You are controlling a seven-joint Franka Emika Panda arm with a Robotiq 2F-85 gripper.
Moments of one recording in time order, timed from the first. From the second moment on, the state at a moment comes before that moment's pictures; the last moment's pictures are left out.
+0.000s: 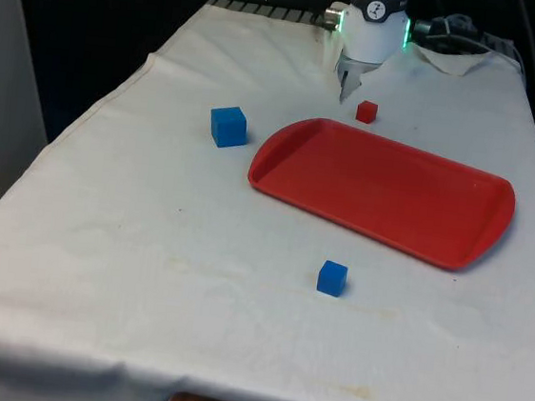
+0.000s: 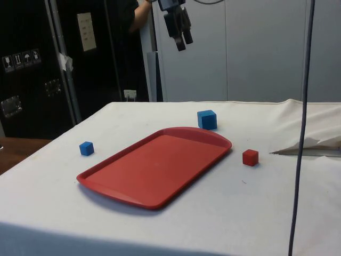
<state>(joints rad) 0.56 0.20 -0.93 -1.94 0.01 1.88 -0.40</state>
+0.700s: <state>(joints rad) 0.55 0.31 -0.94 -2.02 0.03 2.00 -0.40</state>
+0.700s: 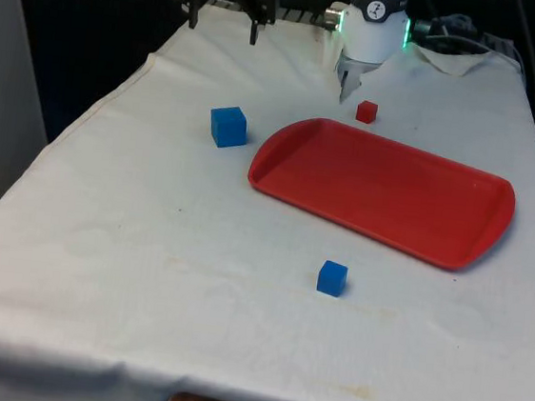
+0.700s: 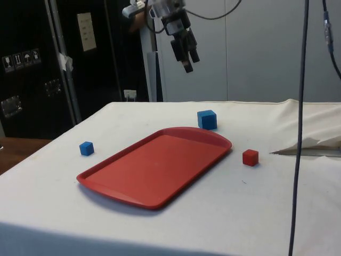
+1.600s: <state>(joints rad) 0.54 0.46 -0.94 -2.06 0.13 2.08 -0.62</state>
